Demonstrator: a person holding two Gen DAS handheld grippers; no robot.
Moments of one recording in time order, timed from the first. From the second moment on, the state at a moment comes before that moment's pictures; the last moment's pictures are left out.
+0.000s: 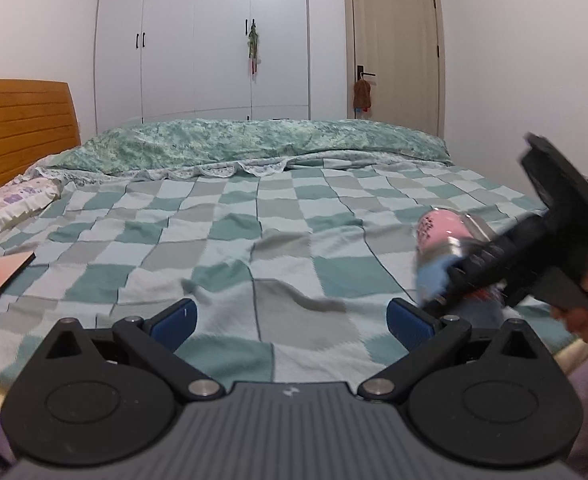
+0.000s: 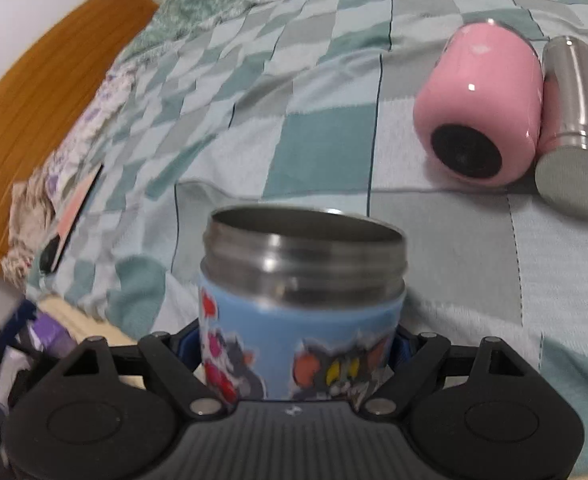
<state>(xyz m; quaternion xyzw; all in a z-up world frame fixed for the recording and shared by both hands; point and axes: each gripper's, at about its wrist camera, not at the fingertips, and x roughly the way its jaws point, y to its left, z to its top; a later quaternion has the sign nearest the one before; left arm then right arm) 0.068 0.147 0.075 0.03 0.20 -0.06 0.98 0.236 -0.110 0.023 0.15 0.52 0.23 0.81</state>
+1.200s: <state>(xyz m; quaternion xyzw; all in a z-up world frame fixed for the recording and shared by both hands) 0.126 -0.020 0.078 0.04 0.35 -0.07 0.93 0.169 -0.278 0.028 0.00 0.19 0.23 0.95</state>
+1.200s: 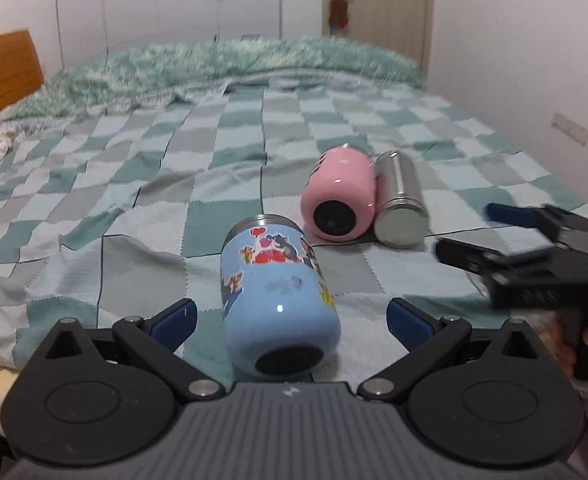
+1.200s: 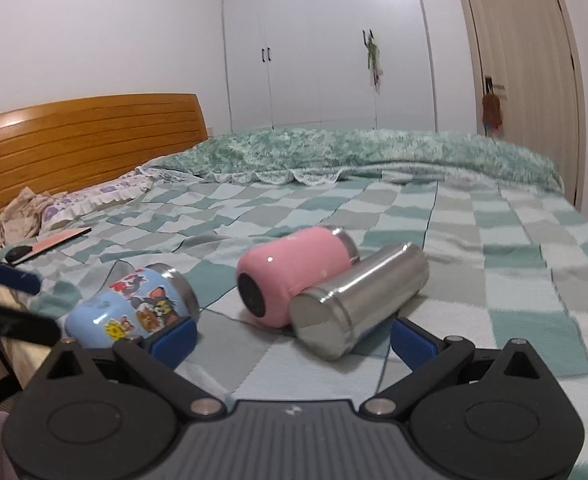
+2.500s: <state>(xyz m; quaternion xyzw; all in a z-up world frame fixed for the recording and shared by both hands) 0.147 -0.007 0.079 -0.01 0.35 -0.05 0.94 0.182 -0.311 0.015 0.00 0.15 0.18 0.97</state>
